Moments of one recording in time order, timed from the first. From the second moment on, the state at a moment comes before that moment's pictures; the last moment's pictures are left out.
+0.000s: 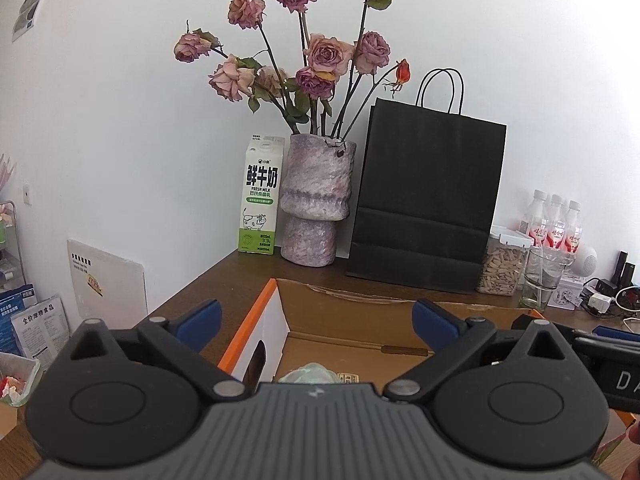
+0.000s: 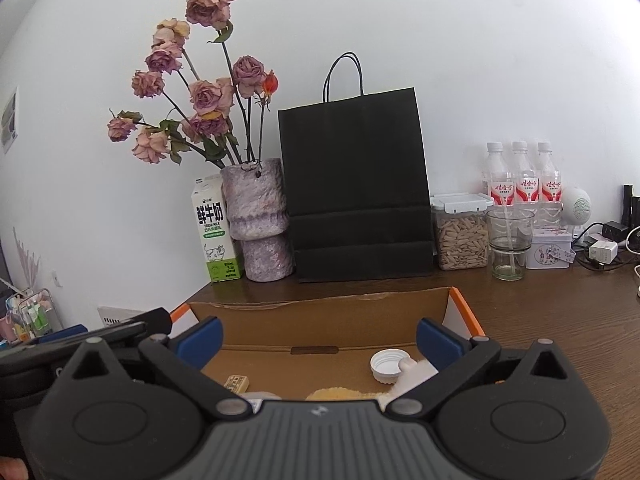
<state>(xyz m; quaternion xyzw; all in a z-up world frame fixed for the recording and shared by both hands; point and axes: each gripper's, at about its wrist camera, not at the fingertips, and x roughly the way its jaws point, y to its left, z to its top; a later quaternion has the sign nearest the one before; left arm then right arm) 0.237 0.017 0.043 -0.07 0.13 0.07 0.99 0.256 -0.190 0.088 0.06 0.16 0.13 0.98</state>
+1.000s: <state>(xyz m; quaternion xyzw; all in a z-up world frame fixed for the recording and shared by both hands) 0.150 0.029 0.023 -0.04 0.12 0.06 0.99 0.167 -0.190 0.094 0.00 0.14 0.15 0.98</state>
